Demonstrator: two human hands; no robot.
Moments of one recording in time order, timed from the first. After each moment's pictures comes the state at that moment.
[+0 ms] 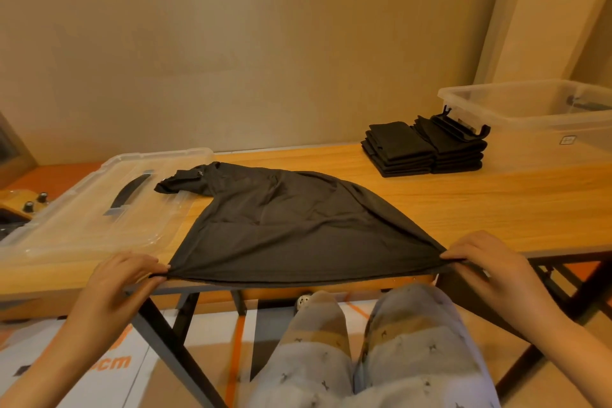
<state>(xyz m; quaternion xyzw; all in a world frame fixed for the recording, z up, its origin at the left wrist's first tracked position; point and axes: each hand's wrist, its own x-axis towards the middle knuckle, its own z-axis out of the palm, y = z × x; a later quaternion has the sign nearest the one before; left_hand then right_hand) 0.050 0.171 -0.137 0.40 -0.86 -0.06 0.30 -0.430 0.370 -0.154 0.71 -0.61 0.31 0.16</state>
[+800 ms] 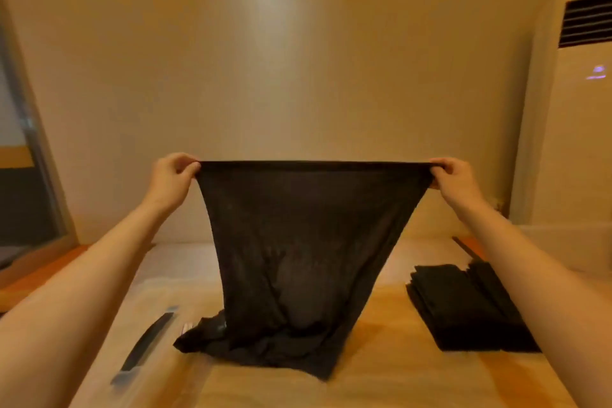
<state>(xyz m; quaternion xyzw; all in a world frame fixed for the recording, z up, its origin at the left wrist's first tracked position) -0.058 -0.089 0.137 0.43 -0.72 -0.11 0.53 -0.489 0.062 0.113 0.46 -0.61 0.64 -0.08</state>
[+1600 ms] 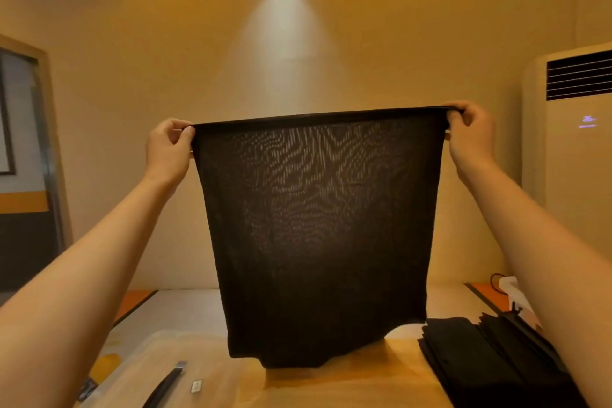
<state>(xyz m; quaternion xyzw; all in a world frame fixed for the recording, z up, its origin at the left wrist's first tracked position) -0.053 -0.055 0.269 0.31 -0.64 -0.13 0.69 -0.464 0.087 0.267 0.44 -0.44 0.78 0.06</state>
